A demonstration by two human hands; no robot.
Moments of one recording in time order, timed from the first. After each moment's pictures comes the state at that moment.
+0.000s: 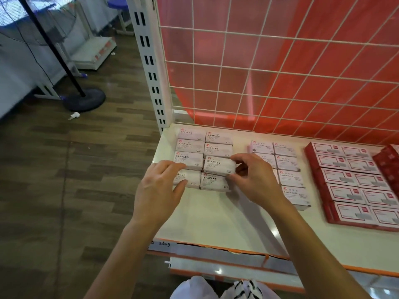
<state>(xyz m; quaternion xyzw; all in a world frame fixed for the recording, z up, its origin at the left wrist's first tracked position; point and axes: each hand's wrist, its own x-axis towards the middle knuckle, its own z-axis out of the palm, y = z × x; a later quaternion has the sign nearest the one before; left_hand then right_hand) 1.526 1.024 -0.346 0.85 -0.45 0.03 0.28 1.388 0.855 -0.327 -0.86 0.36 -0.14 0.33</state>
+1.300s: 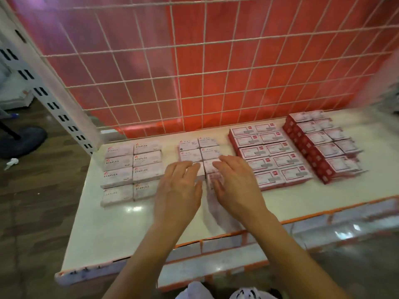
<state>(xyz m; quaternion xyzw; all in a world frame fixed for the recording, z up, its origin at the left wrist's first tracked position) 1.406 0.927 -0.334 0.76 -0.60 0.07 0.24 1.279 0.850 -0.328 -0.88 0.41 -0.22 0.08</state>
